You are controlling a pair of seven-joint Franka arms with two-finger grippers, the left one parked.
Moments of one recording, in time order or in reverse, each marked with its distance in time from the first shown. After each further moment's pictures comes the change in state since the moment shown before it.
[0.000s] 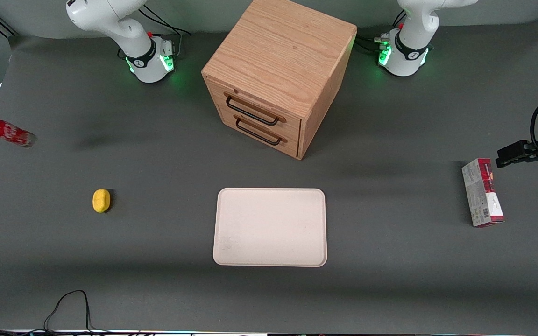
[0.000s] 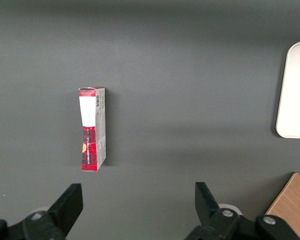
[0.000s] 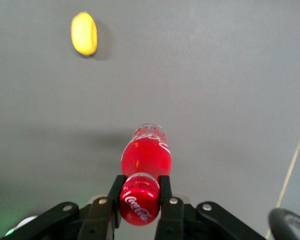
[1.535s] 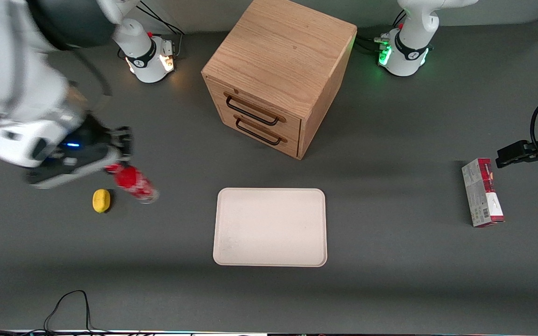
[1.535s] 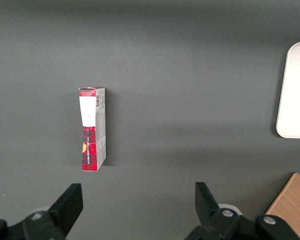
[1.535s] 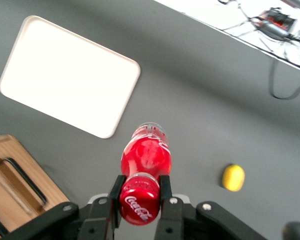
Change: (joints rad) arm 0.279 0.801 0.177 0.957 0.647 -0.272 0.342
